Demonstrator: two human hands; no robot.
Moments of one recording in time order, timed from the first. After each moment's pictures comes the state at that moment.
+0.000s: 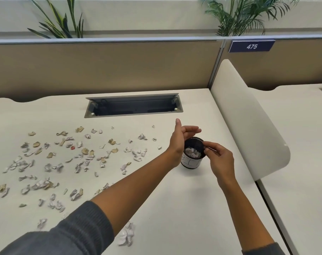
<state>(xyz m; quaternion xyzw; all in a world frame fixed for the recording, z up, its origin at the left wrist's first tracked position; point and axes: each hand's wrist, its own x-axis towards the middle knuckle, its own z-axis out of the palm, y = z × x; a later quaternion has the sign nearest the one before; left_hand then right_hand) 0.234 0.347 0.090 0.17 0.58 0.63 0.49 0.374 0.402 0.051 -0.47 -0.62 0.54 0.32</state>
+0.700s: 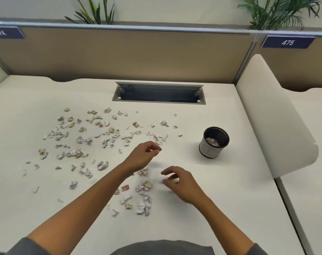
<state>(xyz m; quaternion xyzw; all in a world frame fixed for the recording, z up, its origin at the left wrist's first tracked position) 0.169 0.149 0.055 0.27 0.78 0.44 0.35 0.343 0.250 0.014 -0.26 -0.80 0.54 0.00</state>
